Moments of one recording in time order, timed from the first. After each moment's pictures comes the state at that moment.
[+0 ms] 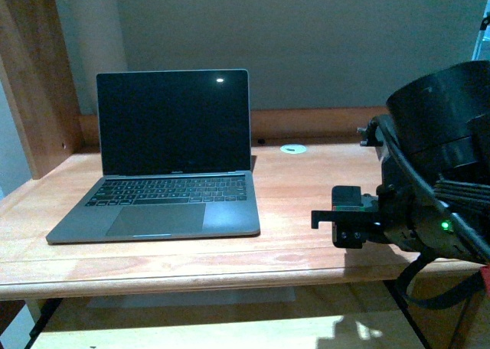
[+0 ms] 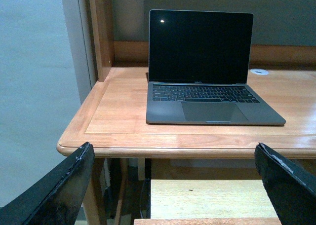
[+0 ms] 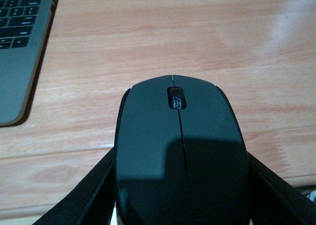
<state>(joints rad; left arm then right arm) 0.00 0.00 0.01 0.00 0.00 0.00 0.33 1.84 0.93 0.34 0.31 0.27</state>
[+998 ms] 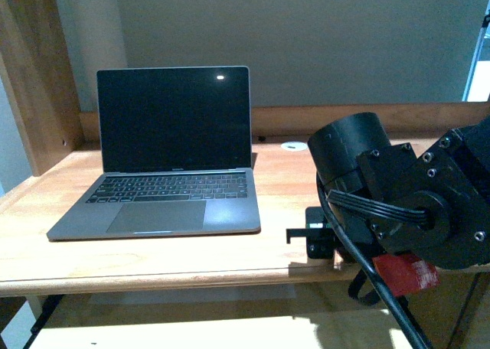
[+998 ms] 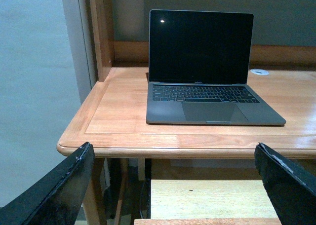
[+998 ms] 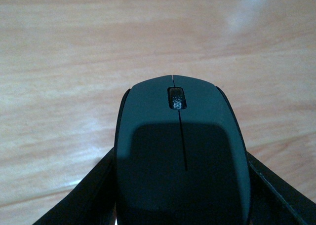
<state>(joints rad) 0.00 0.00 0.01 0.00 0.00 0.00 0.39 2.10 1.16 0.22 0.53 0.31</state>
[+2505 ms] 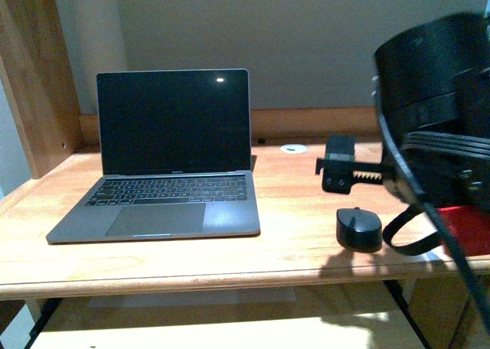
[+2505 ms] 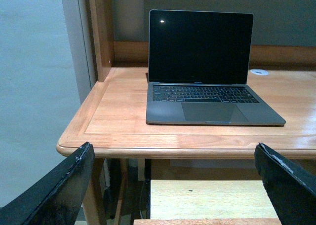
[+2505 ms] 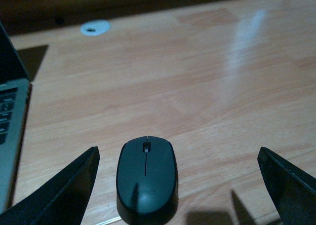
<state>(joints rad) 0.00 0.00 0.01 0.00 0.00 0.00 0.35 1.83 0.99 0.43 0.57 0.31</state>
